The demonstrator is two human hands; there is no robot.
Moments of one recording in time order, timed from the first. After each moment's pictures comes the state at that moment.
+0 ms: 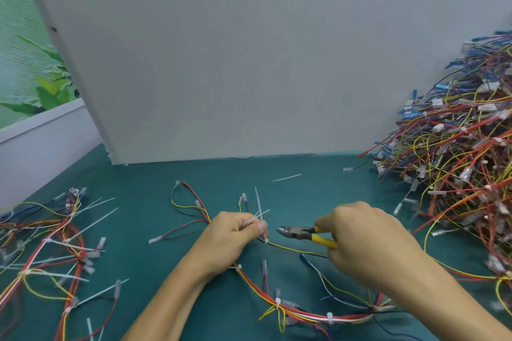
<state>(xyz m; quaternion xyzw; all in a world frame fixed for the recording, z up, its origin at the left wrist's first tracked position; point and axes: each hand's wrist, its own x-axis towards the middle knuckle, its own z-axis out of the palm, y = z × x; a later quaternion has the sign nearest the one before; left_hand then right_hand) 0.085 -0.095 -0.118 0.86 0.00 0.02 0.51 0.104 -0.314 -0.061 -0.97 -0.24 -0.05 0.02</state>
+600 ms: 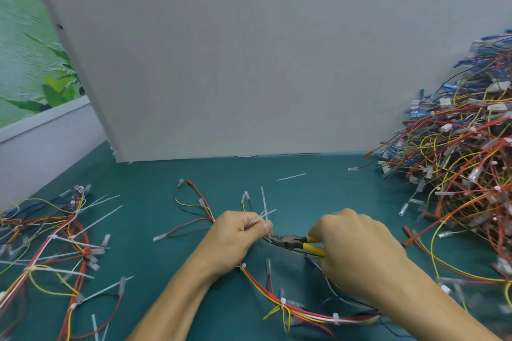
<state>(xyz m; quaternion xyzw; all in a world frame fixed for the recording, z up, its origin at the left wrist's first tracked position) 0.087 -0.095 -0.124 0.87 0.00 0.03 0.49 0.098 -0.296 -0.072 -0.97 -0.23 -0.02 -0.02</state>
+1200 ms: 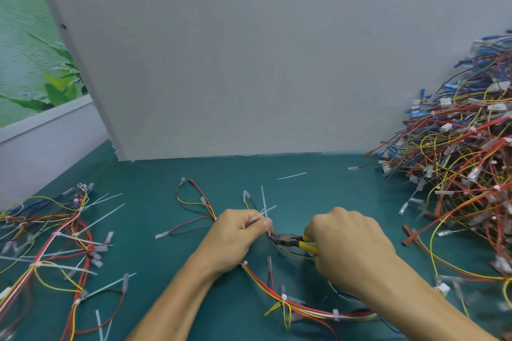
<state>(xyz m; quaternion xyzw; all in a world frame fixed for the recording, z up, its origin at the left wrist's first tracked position) 0.088 -0.095 -0.126 0.86 -0.01 0.06 0.50 0.100 -0.288 -0.072 -0.96 -0.25 -0.03 -0.06</state>
